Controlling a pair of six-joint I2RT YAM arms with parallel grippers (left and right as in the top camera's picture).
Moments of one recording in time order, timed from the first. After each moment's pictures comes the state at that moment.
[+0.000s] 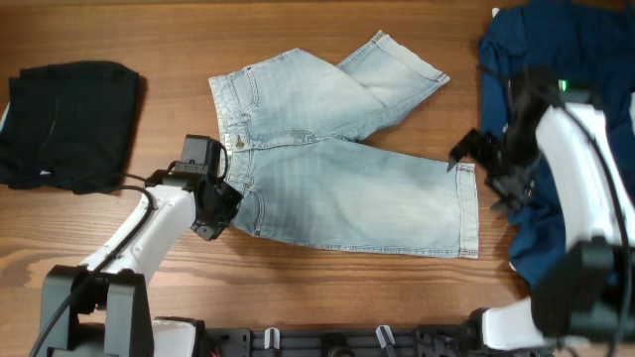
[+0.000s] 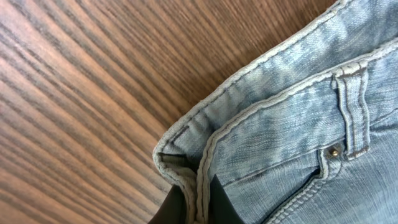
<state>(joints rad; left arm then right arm) -0.13 1.50 0.75 -0.69 0.08 -1.03 -0.10 1.63 1.31 -1.38 -0.17 0.65</state>
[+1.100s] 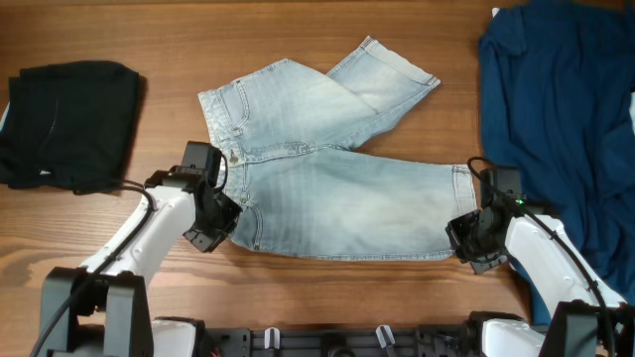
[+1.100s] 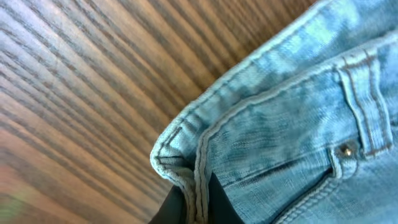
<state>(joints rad) -0.13 1.50 0.74 -0.82 0.09 -0.97 -0.08 1.34 0.56 -0.79 -0.09 1.05</state>
